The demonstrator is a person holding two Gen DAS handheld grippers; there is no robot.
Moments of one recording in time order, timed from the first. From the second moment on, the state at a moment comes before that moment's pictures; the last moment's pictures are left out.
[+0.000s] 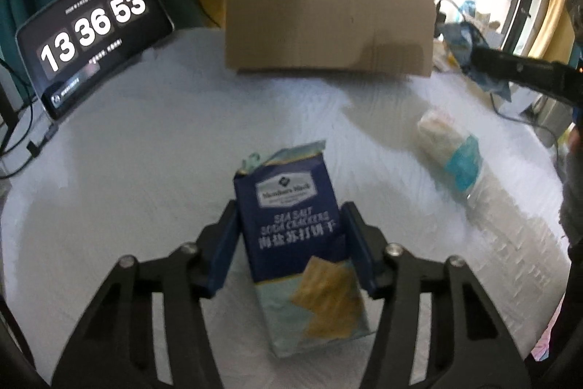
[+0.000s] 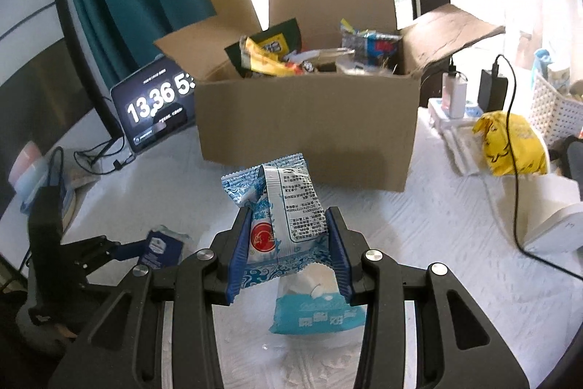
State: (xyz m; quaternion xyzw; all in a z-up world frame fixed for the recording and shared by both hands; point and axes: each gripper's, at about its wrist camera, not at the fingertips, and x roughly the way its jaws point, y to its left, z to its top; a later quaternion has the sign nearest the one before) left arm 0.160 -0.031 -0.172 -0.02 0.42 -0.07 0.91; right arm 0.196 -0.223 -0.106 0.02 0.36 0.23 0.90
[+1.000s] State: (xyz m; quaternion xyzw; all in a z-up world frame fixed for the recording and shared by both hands) left arm 0.212 0.002 -0.030 0.00 0.23 -0.08 0.97; right arm 0.220 -0.227 -0.043 0.00 0.29 0.22 0.93
